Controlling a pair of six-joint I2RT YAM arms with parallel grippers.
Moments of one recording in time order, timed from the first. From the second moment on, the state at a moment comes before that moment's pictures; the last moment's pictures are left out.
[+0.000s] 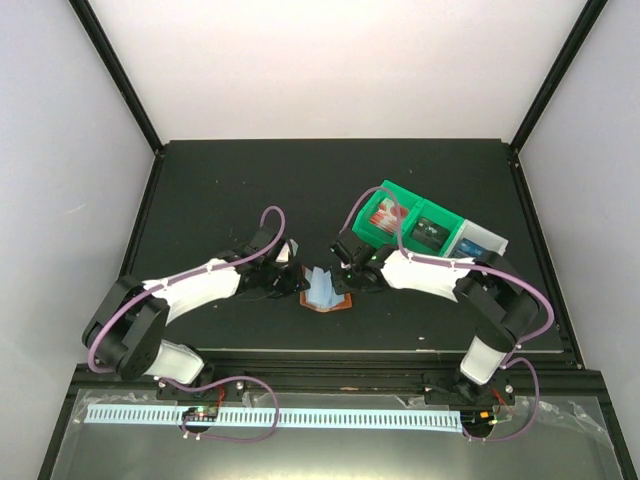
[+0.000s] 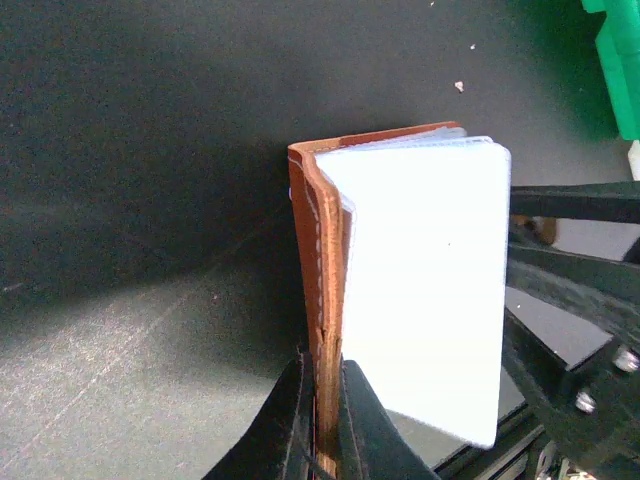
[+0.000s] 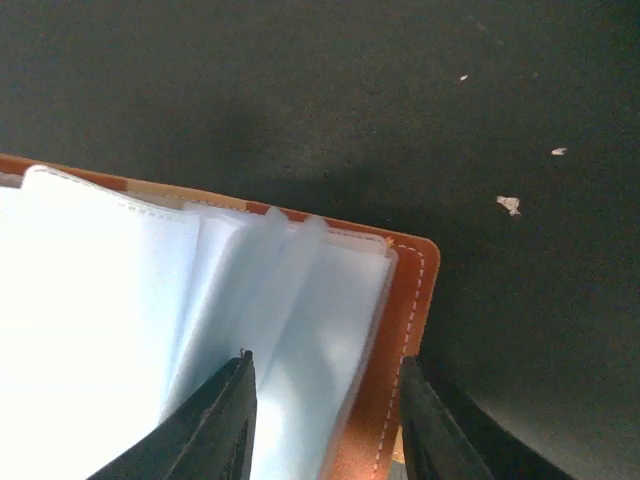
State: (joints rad) left arm -0.59 1.42 0.70 -0.29 0.40 -0.82; right arm 0.85 1.71 0.99 -0.40 0.00 0.55
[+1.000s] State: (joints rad) left arm -0.59 1.39 0.72 -0.35 0.37 -0.79; right arm 0.85 1.76 1.09 -0.43 0.01 0.49
